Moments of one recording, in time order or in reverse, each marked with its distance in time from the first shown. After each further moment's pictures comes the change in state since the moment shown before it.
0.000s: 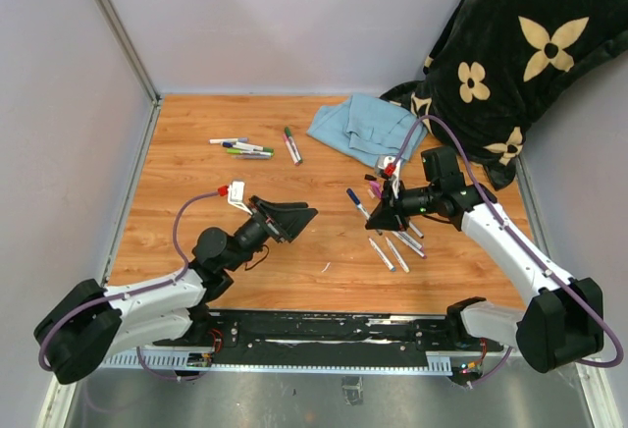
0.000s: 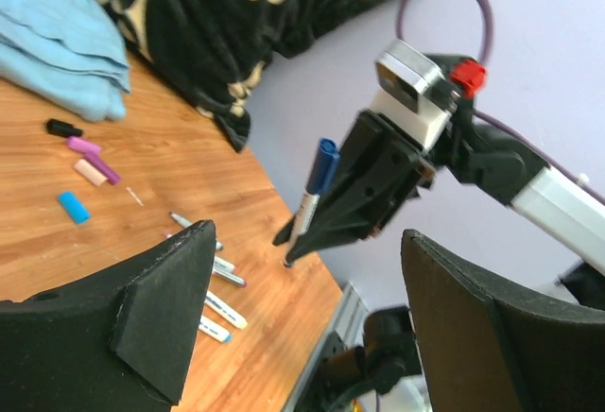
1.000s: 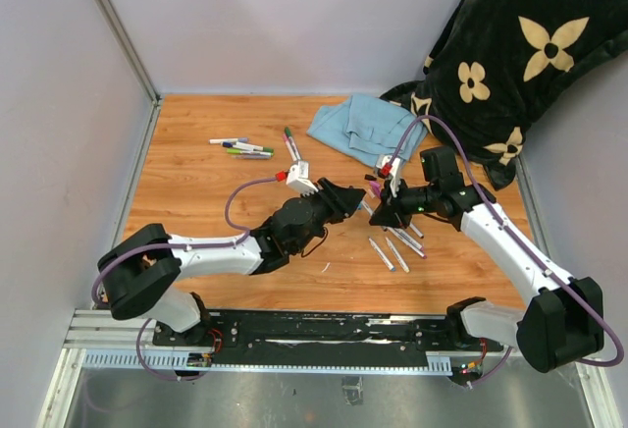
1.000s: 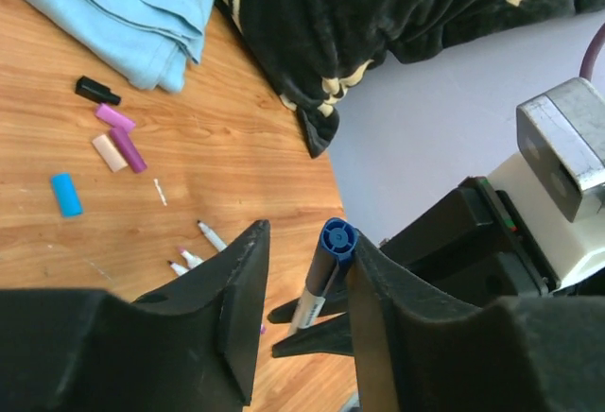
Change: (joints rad) left arm -0.248 0.480 0.487 -0.327 -0.474 -0.077; right arm 0.010 0.000 0.000 0.013 0.152 0.000
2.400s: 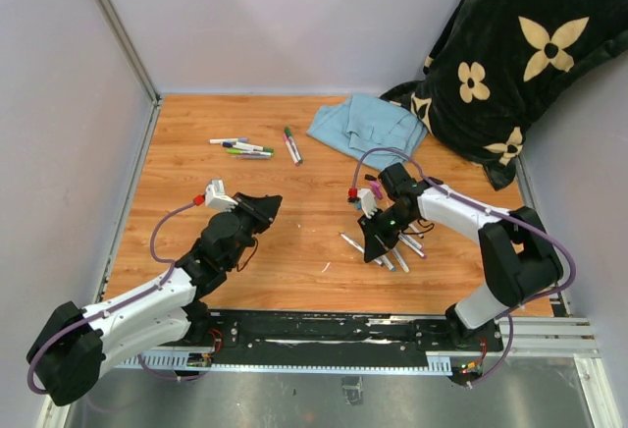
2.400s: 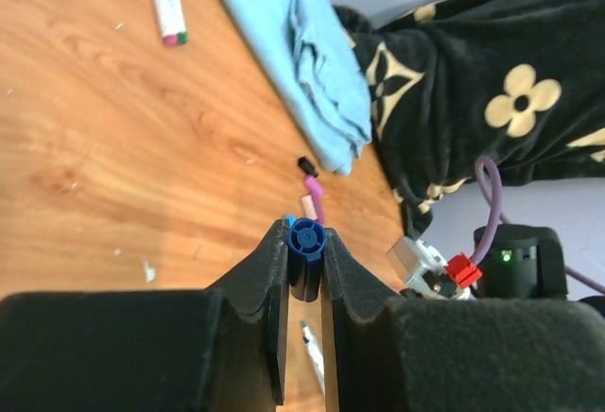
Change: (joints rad) left arm 0.320 -0.590 -0.371 -0.294 0.002 -0.048; right arm 0.128 0.358 0.014 -0.151 0.117 0.115
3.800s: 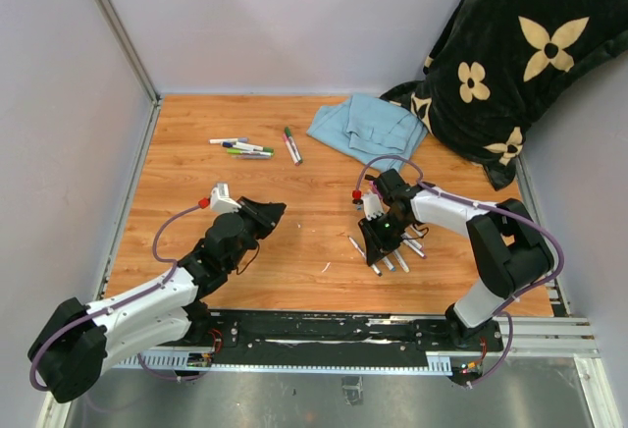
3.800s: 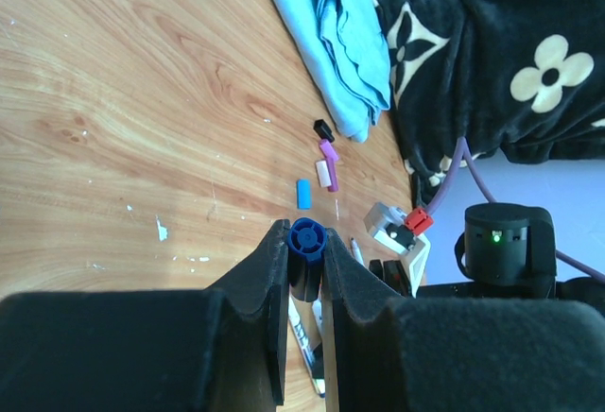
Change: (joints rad) left arm 0.000 0.014 -0.036 -0.058 0.059 -0.080; right arm 0.031 0.081 -0.035 0.066 0.216 0.307
